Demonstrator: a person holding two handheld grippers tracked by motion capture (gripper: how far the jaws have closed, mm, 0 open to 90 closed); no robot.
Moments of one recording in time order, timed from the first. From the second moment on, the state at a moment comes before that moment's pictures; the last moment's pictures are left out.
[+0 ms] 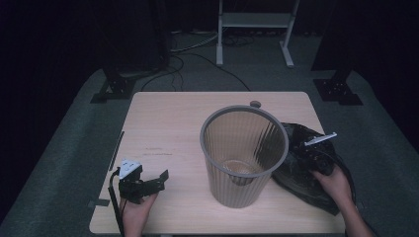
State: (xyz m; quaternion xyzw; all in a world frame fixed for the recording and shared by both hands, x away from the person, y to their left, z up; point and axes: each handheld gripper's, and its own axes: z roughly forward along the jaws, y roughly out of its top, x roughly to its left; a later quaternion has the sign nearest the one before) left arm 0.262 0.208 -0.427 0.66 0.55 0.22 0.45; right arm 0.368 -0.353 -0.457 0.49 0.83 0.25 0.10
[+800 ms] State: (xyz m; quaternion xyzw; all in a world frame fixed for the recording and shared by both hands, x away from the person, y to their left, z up) left arm 0.260 0.209 -0.422 0.66 0.55 0.22 0.46; right arm 0.332 -0.400 -0.339 0.49 0.77 0.39 0.12
